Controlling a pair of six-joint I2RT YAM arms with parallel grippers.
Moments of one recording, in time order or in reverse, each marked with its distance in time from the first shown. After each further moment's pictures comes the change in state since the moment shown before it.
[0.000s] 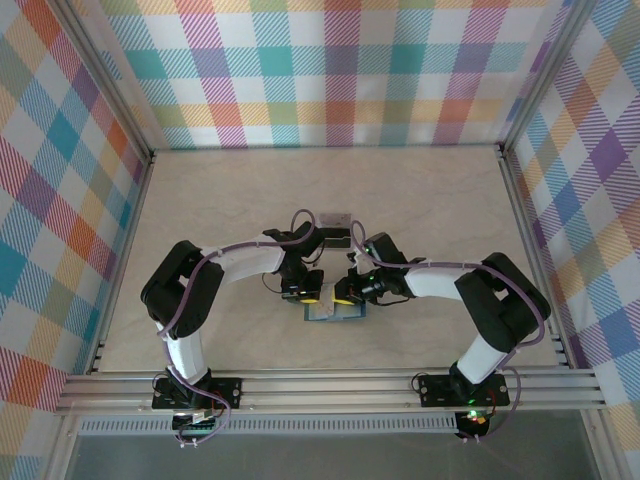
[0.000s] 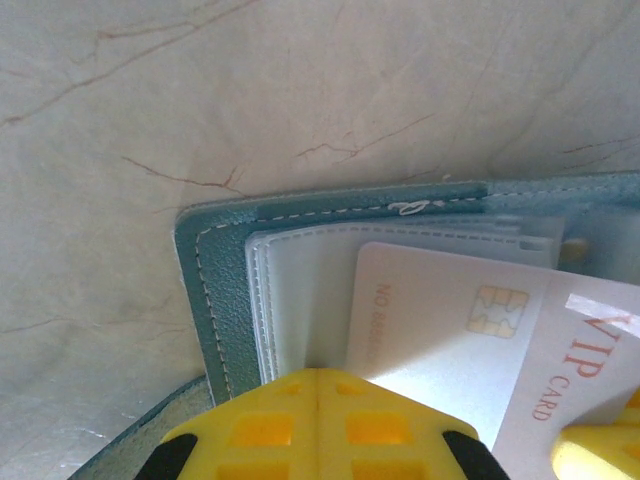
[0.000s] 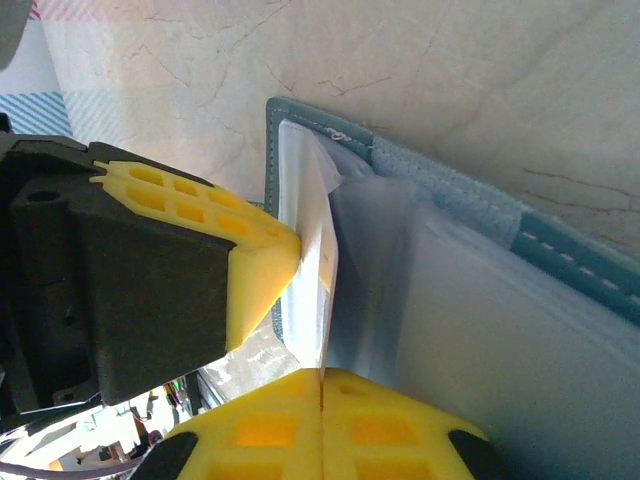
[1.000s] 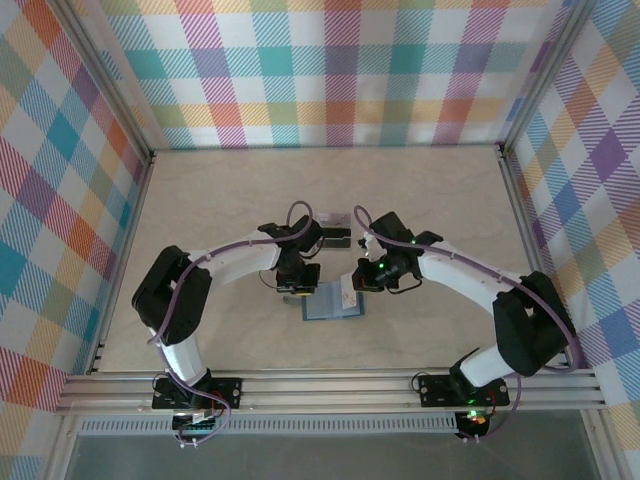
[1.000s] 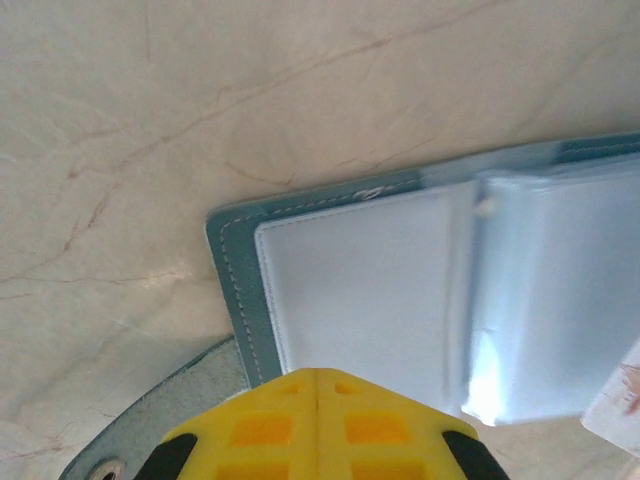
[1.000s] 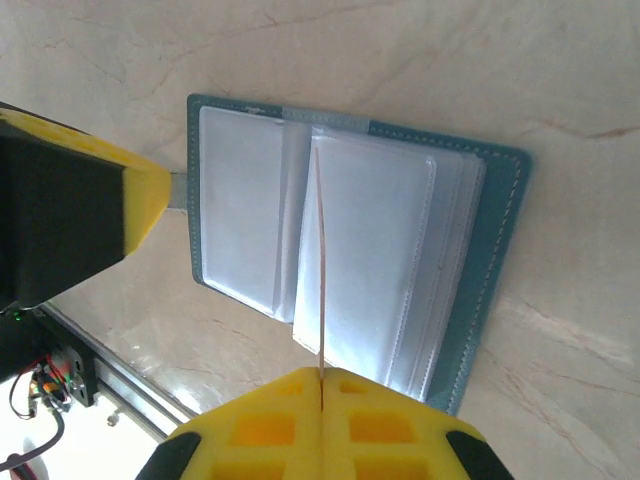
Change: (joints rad) left arm -0.005 -0.074 0.055 -0.095 -0.117 0.000; right arm -0.033 -0.164 0.261 -0.656 0.265 -0.293
